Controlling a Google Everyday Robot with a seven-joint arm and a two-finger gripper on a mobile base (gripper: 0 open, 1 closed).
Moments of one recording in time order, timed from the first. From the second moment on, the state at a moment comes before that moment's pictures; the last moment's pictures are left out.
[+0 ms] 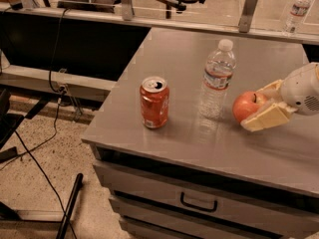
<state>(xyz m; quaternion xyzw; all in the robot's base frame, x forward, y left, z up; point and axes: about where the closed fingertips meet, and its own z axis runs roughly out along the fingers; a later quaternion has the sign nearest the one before) 0.492 -0.230 0.867 -0.51 0.80 0.13 0.30</state>
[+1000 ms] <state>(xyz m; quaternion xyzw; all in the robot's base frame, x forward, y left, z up) 0.492 -0.225 0.868 -0.51 0.79 0.13 0.30</state>
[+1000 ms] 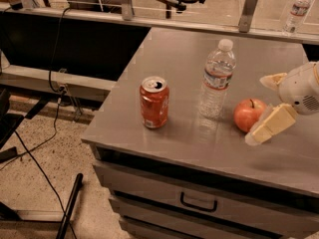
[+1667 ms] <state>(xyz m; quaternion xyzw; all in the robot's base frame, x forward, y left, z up) 0.485 -0.240 0.884 -0.52 0.79 0.12 0.30</state>
